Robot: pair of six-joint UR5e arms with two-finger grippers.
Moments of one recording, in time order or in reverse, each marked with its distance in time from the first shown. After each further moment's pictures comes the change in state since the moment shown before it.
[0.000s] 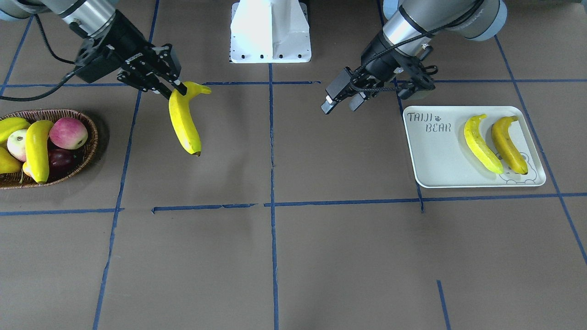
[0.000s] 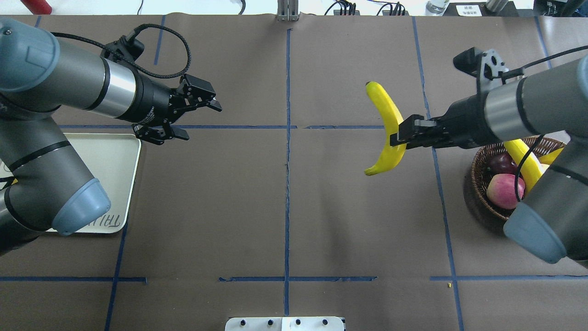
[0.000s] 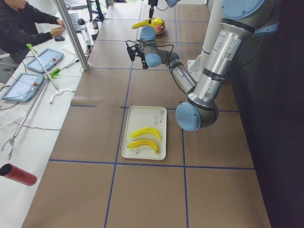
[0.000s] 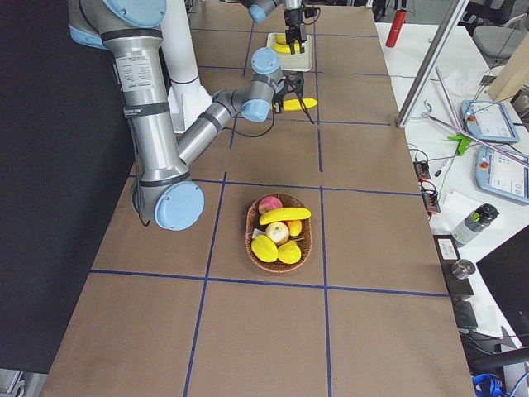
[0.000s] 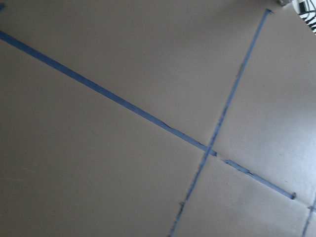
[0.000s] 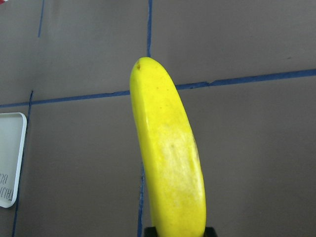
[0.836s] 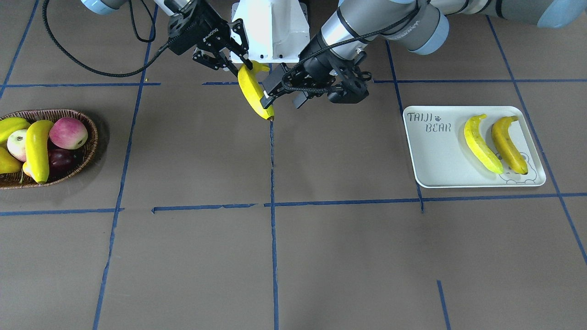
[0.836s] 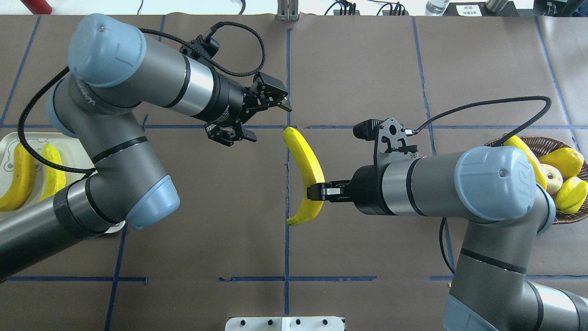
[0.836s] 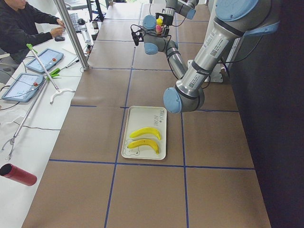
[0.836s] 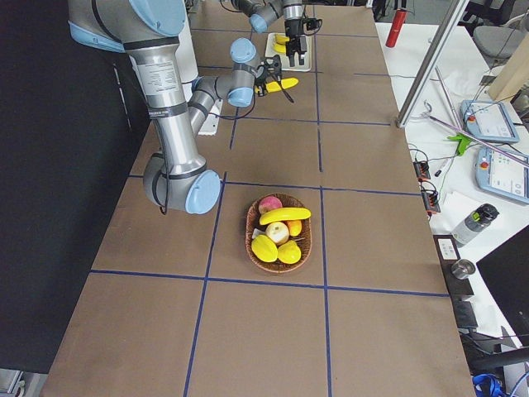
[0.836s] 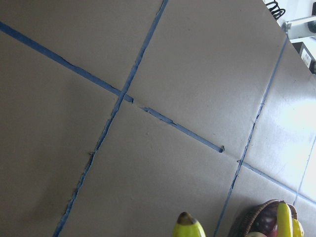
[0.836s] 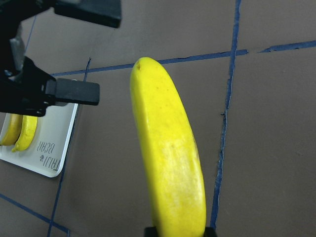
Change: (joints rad) left arm 0.087 -0.202 0.154 -0.026 0.000 -0.020; right arm -0.253 0.124 0.002 -0.001 -0.256 0.012
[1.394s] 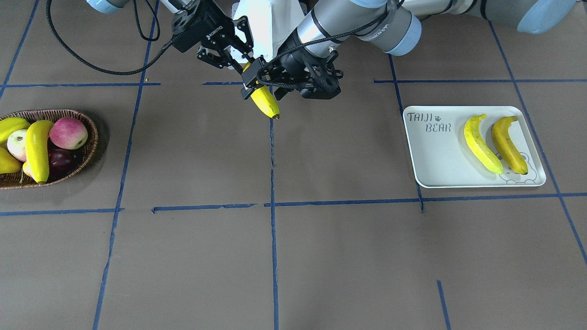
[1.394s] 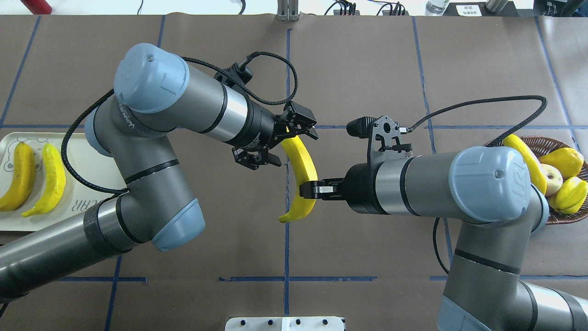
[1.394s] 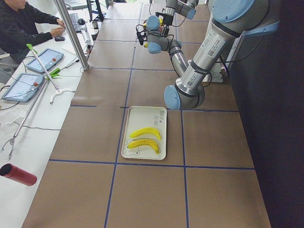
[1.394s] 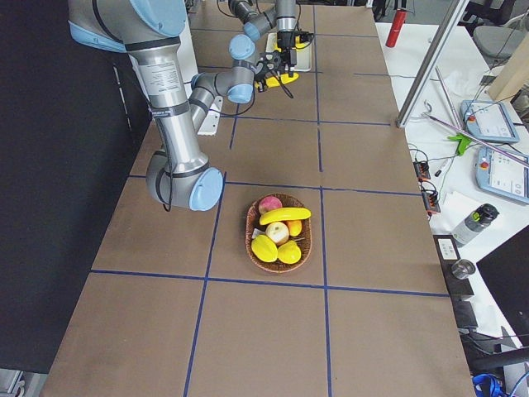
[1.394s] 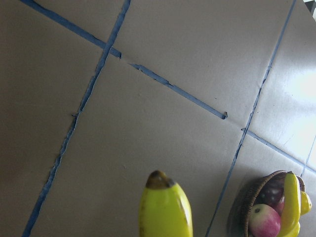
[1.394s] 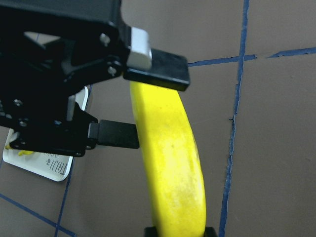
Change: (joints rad) left arm 0.063 -0.026 0.020 -0.006 0.005 0.001; right arm 0.000 0.020 -0.004 0.000 -0.012 0.002
